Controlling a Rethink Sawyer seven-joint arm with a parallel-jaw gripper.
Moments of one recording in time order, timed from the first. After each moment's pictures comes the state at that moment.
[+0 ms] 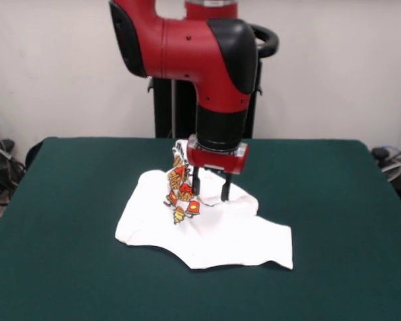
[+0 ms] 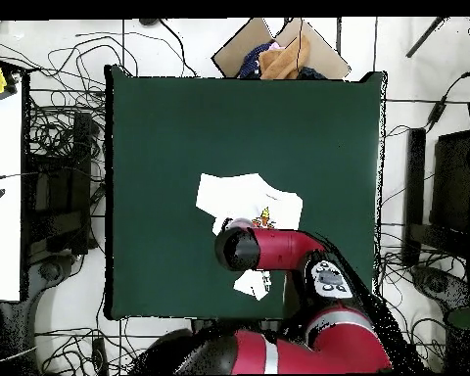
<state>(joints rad) -0.32 -0.51 0.03 1.85 -0.30 0.19 1.94</state>
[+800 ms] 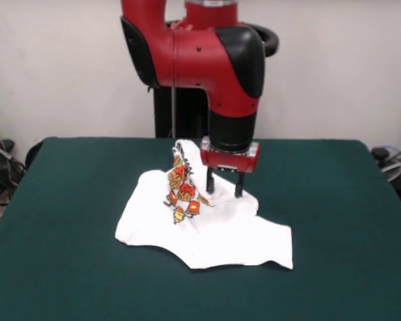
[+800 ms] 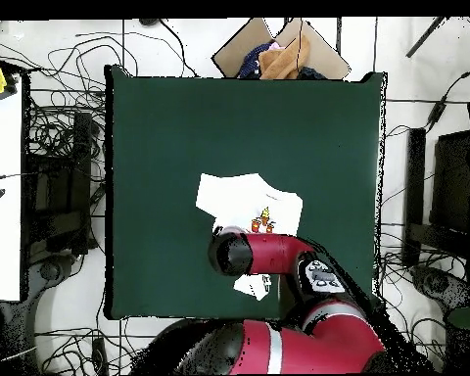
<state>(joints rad) -0.32 -0.48 0.06 1.88 -0.30 0.19 1.94</state>
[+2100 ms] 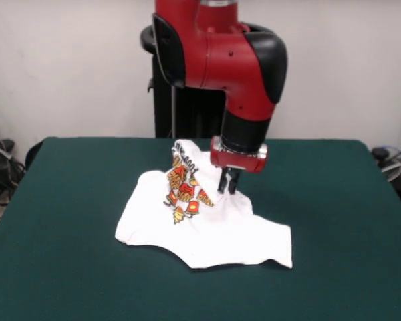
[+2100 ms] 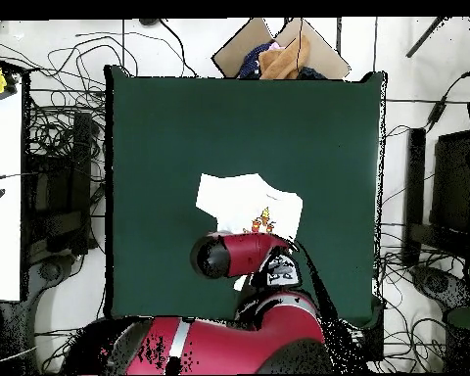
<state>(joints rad) -0.14 -0.44 -0.07 1.83 -0.30 0.20 1.94</state>
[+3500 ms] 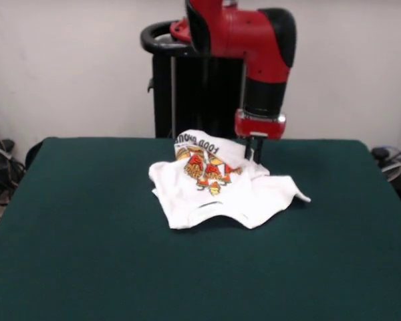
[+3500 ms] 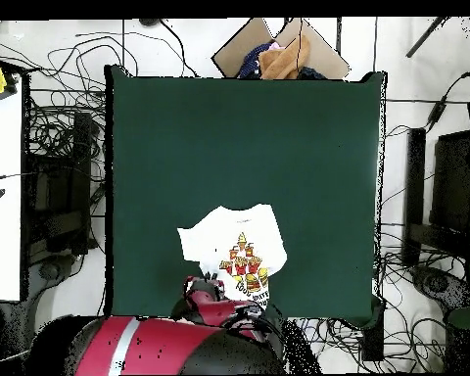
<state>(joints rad) -0.03 -0.37 -0.13 2.18 -0.20 -0.38 1.94</state>
